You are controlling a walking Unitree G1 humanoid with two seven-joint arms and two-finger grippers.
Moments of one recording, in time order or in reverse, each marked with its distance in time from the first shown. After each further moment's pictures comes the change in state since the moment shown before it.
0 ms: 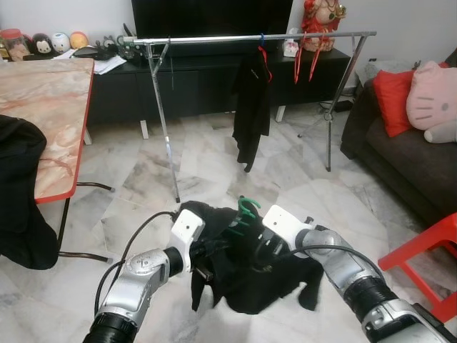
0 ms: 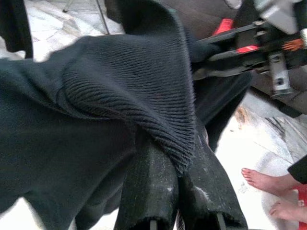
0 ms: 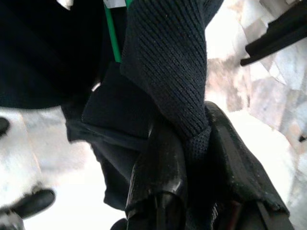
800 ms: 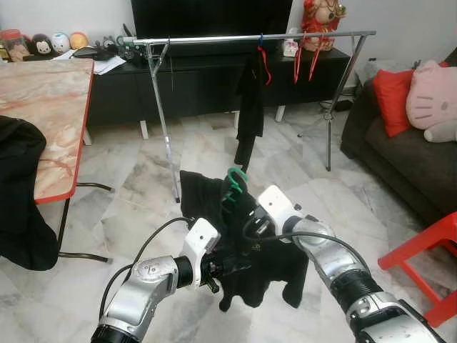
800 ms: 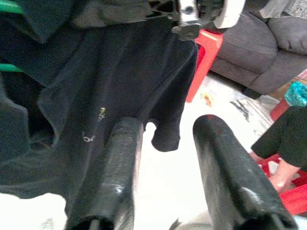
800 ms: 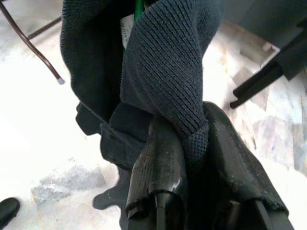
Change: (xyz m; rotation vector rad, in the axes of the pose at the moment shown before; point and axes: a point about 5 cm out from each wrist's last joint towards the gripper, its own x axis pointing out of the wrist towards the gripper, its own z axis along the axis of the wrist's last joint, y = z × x) left arm -0.005 -0.025 0.002 0.023 0.022 -0.146; right arm 0.002 -0.007 0.033 0.133 -0.270 -0.037
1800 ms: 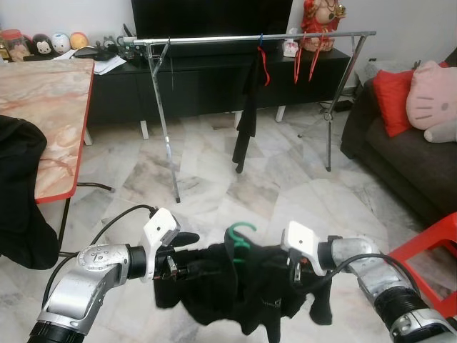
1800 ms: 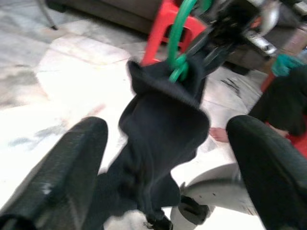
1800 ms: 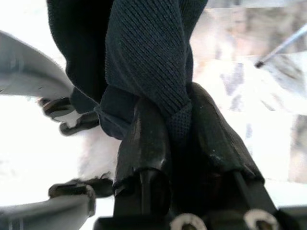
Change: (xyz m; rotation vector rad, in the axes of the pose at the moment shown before) left arm -0.062 0.017 0.019 0.103 0.088 -0.132; right arm -0.051 0.004 -0.047 -0.117 0.023 0.629
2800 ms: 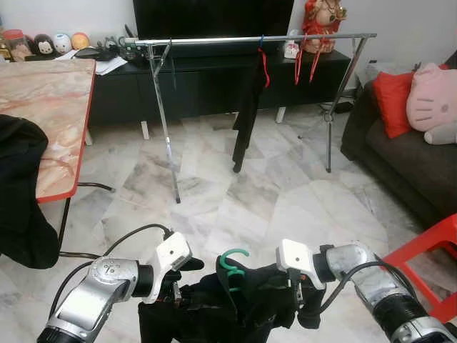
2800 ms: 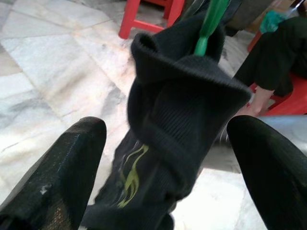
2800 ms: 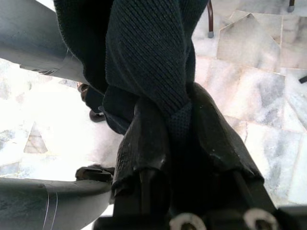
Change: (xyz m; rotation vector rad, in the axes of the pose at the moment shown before) left arm 0.017 -0.010 -0.029 -0.001 0.139 -0.078; right arm 0.005 0.016 0.002 -0.051 0.003 0.162
